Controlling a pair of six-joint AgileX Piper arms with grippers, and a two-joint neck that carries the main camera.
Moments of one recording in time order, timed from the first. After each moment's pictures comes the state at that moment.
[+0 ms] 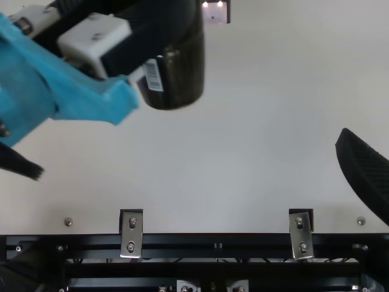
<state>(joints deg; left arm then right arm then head) -23.3 66.6 -70.1 -28.4 43.1 -7.1 -16.7 43.0 -52.6 48.9 70.0 -37.2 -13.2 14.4</state>
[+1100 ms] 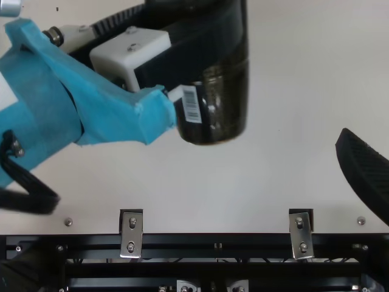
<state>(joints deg) -27.7 69.0 -78.4 -26.4 51.1 -20.7 -16.7 43.0 -52.6 48.9 70.0 -37.2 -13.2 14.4</state>
